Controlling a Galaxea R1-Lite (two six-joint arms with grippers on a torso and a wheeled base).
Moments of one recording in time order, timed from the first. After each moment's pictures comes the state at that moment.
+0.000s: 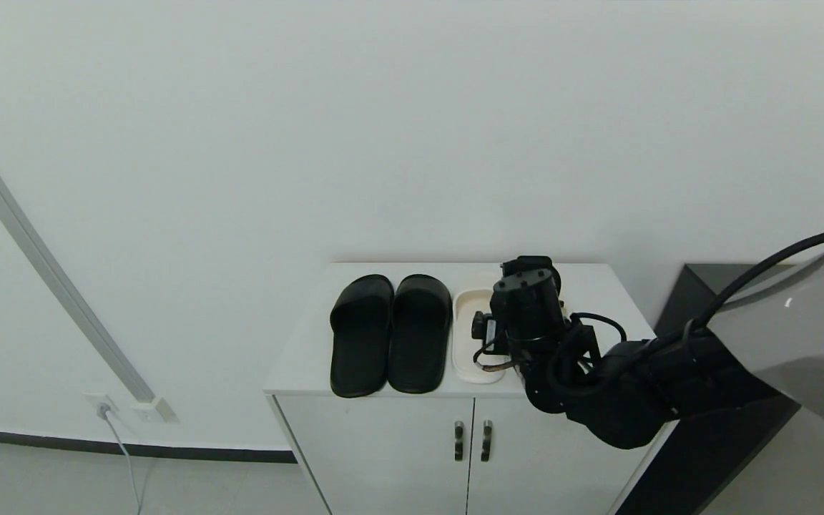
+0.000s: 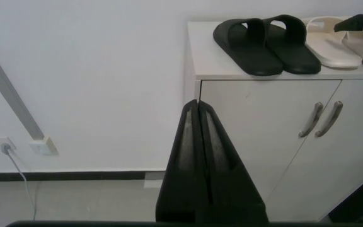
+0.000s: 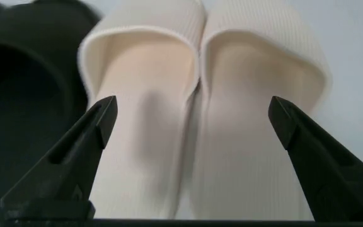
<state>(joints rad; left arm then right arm) 0.00 0.00 0.00 0.00 -0.01 0.00 0.76 2.12 -1.19 -0.55 -0.70 0.35</state>
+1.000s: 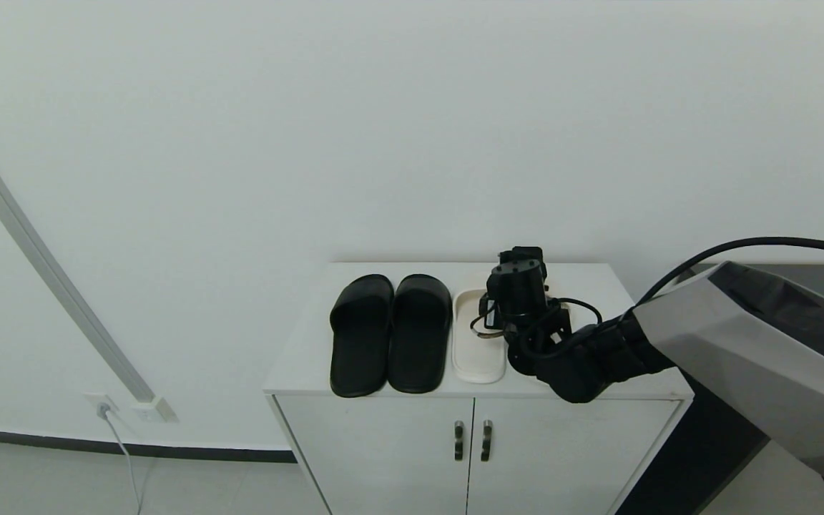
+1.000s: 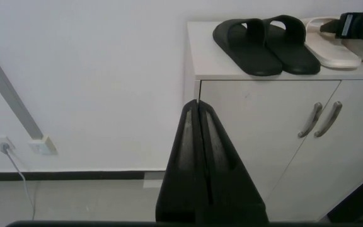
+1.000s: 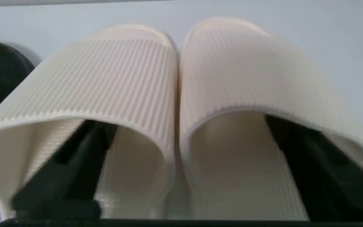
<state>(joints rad) 0.00 0.00 0.00 0.00 -0.01 -0.01 0.66 2.33 -1.44 -0.59 -0.72 0.25</state>
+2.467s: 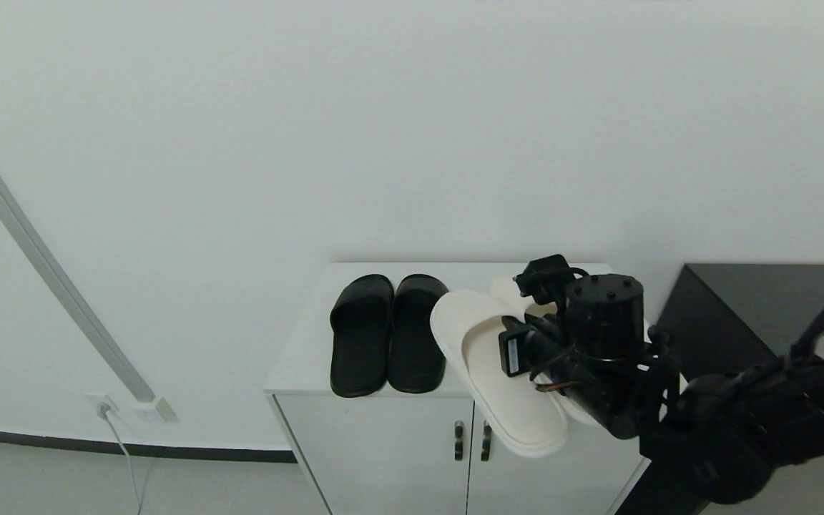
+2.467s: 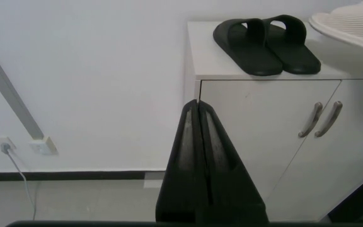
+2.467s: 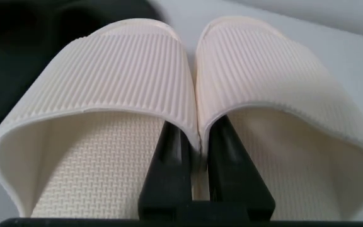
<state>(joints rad) 0.00 0.00 0.00 0.00 -0.01 -0.01 0.75 1.93 -0.86 -0.86 -0.37 0.05</state>
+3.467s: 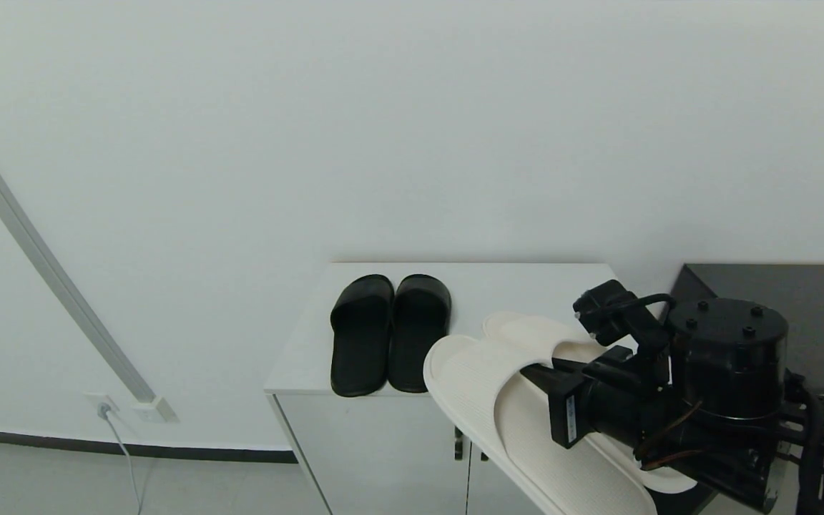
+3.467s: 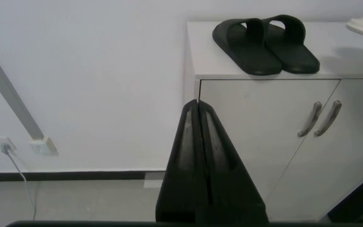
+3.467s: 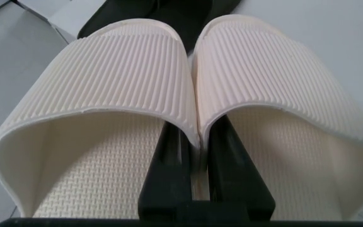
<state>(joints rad) 0.00 0.00 0.00 0.00 -0.01 0.00 0.80 1.66 -0.60 -0.79 -0.14 0.11</state>
